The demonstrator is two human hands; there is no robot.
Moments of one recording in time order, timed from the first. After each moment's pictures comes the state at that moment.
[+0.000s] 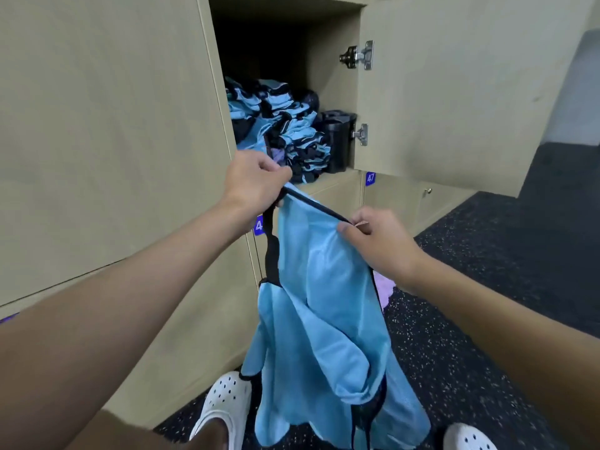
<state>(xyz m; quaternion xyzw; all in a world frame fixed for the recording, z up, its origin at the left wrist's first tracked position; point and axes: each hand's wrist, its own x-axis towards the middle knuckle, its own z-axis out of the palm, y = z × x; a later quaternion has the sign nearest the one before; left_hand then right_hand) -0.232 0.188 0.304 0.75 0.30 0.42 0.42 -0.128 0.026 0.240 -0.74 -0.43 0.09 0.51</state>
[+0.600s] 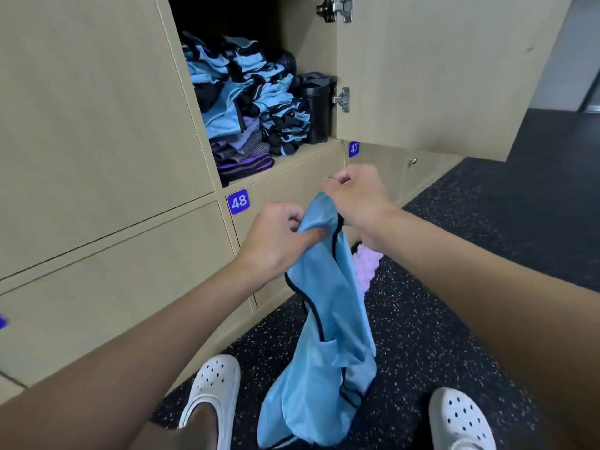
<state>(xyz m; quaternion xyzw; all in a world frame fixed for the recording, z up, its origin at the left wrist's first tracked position) -0.233 0.132 0.217 0.84 0.24 0.24 0.42 -0.116 0.061 0.242 -0.76 -0.28 0.08 0.58</state>
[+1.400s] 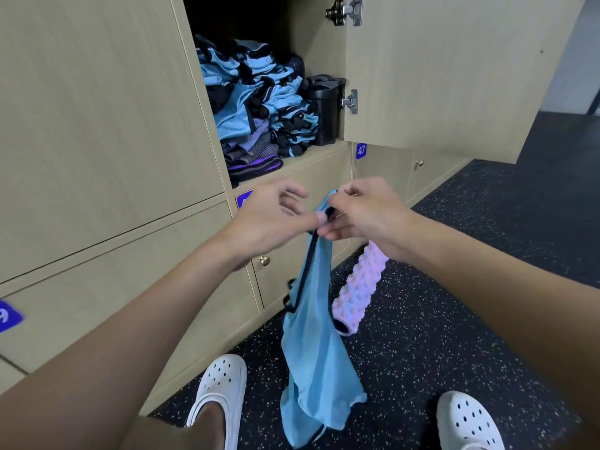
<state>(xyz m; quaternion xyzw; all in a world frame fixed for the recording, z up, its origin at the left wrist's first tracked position) -0.244 0.154 0.243 0.84 0.24 0.23 0.43 -0.130 0.041 0.242 -0.68 -0.31 0.27 0.61</state>
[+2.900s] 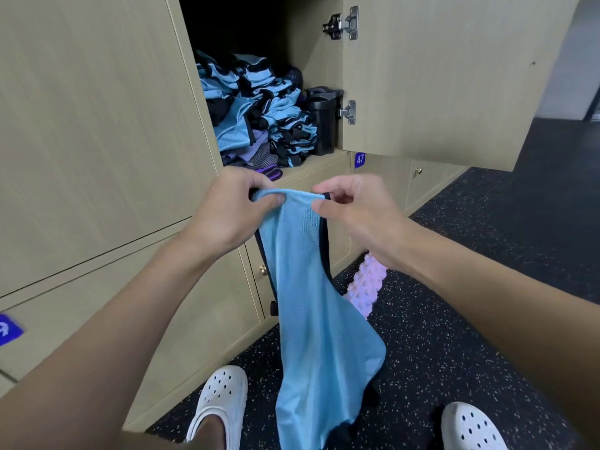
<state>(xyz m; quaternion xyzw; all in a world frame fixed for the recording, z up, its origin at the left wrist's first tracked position) -0.261 0.175 0.271 0.89 0.22 0.31 0.25 -0.134 0.041 0.249 -0.67 -0.40 0.15 0.60</state>
